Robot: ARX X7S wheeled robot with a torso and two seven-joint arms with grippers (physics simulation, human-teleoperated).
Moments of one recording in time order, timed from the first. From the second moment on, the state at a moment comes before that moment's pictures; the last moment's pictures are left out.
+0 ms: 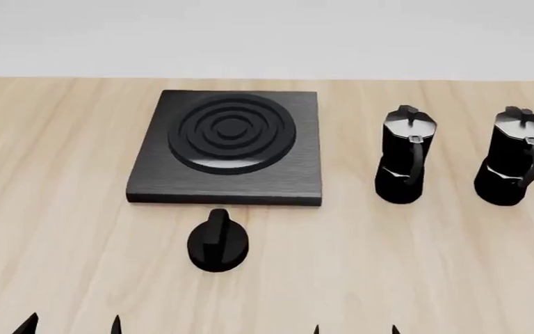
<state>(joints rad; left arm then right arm) -0.04 -0.20 0.25 -0.04 -0.21 0.04 -0.24 0.06 0.20 -0.28 0.11 0.18 -0.09 0.25</state>
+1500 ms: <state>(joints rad) -0.05 -0.23 0.28 -0.03 -0.23 0.05 -0.27 0.06 0.23 -0.30 0.11 0.21 -0.10 0.27</state>
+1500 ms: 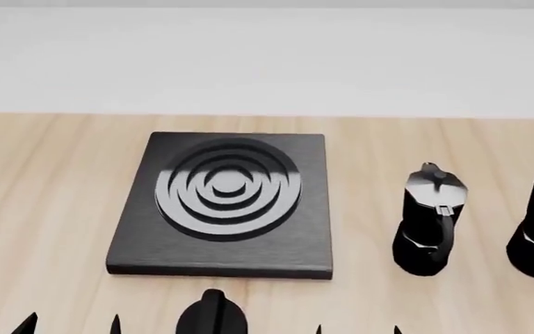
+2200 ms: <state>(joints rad) -0.05 -0.24 0.30 -0.04 -0.24 0.05 -0.28 0.07 0.23 -0.31 0.12 0.22 -0.10 0.28</state>
